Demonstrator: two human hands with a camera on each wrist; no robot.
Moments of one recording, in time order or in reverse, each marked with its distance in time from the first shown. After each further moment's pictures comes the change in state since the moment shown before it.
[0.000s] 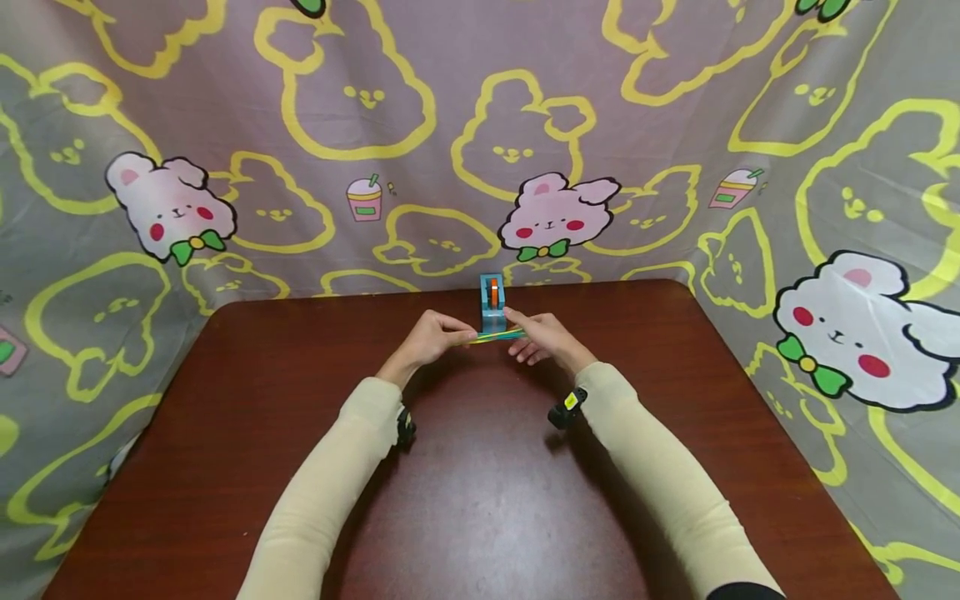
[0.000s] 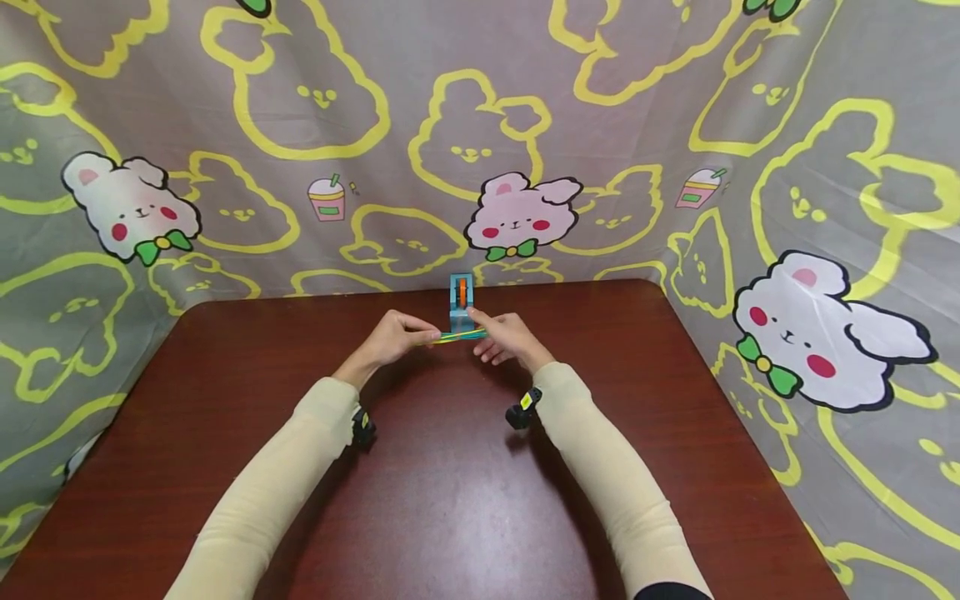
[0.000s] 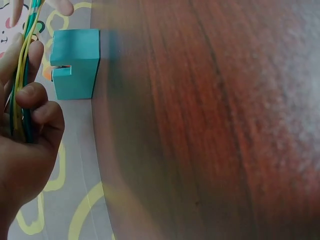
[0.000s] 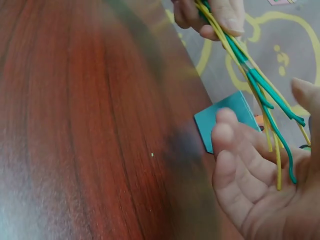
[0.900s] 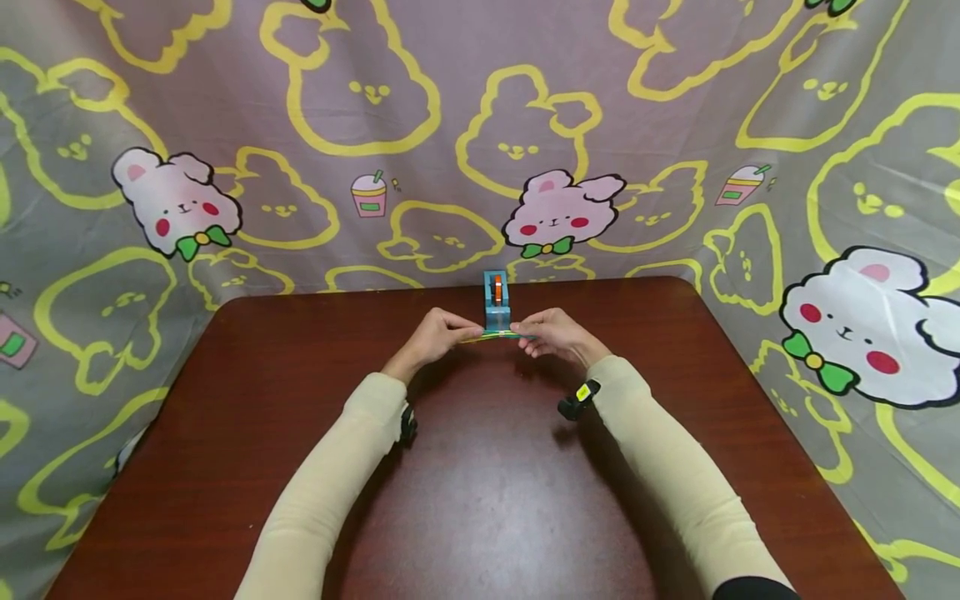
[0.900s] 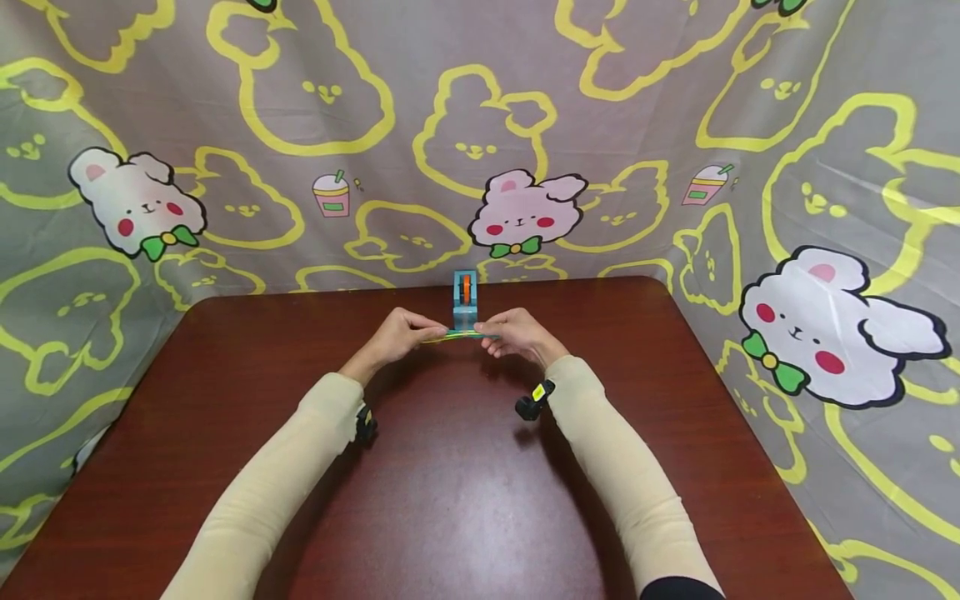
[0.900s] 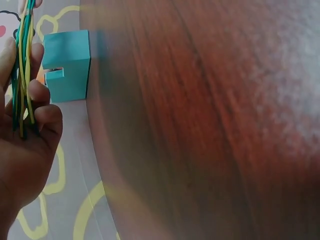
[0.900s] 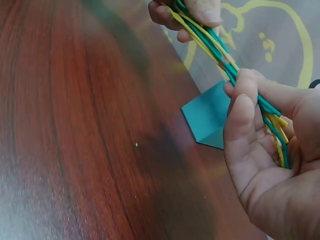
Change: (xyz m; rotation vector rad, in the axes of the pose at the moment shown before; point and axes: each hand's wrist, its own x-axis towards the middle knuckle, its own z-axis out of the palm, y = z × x) left_hand 0.000 -0.001 0.001 0.101 0.004 -0.009; right_hand -0.002 -0.001 -0.012 0.202 -0.164 -0.051
